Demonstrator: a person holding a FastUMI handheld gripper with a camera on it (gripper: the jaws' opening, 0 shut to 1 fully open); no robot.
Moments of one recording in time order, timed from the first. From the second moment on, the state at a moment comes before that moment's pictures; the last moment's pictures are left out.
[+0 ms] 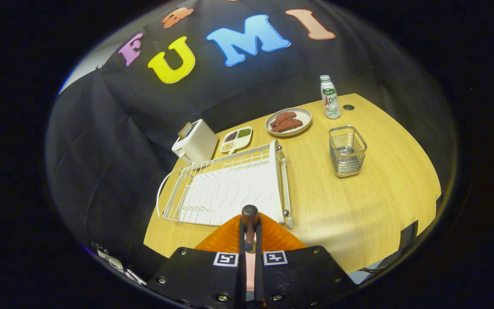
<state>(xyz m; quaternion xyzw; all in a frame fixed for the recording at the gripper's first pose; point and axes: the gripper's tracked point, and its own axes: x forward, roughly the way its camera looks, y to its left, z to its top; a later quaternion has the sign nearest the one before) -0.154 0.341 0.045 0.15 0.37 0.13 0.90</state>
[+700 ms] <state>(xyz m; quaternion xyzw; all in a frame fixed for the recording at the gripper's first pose) -0.188 0.406 0.008 0.09 0.38 0.19 0.90</state>
